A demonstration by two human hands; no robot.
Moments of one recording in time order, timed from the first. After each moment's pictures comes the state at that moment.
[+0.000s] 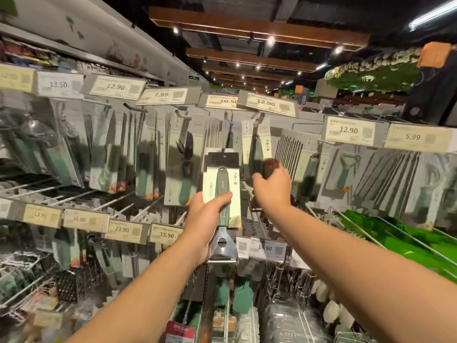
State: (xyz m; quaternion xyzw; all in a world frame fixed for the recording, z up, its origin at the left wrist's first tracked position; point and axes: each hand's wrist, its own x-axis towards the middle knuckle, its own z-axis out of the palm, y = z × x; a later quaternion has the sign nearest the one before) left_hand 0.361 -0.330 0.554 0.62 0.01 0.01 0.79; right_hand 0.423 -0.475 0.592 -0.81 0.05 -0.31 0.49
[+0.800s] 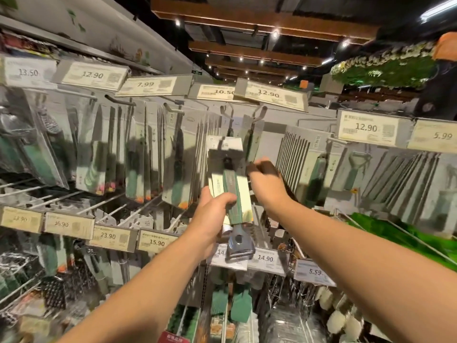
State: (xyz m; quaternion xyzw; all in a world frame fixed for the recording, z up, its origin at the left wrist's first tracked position) left_hand 0.399 -0.351 0.556 0.63 -0.01 -0.01 0.77; right_hand 0.455 -0.481 0.592 -0.81 0.00 -0.21 0.55
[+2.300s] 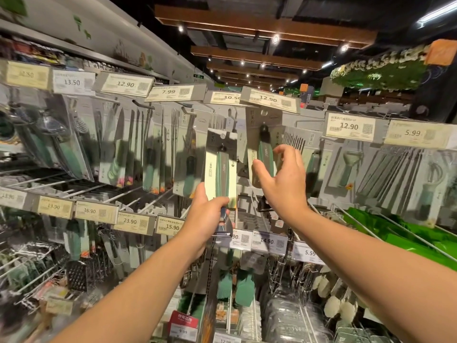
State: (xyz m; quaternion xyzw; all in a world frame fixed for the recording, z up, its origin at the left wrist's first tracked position) left_hand 0.351 -0.321 0.554 0.66 -0.06 0.05 0.74; right_hand 0.379 -0.485 0.603 -0.83 -0.08 -0.42 0.35
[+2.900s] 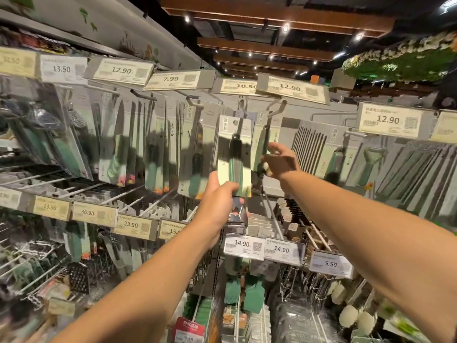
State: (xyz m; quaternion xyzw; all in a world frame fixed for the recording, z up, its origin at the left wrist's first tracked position) left_hand 0.398 -0.326 0.558 0.65 -0.06 0.04 0.75; right_hand 0.503 -0.495 0.607 -0.74 0.00 -0.14 0.66
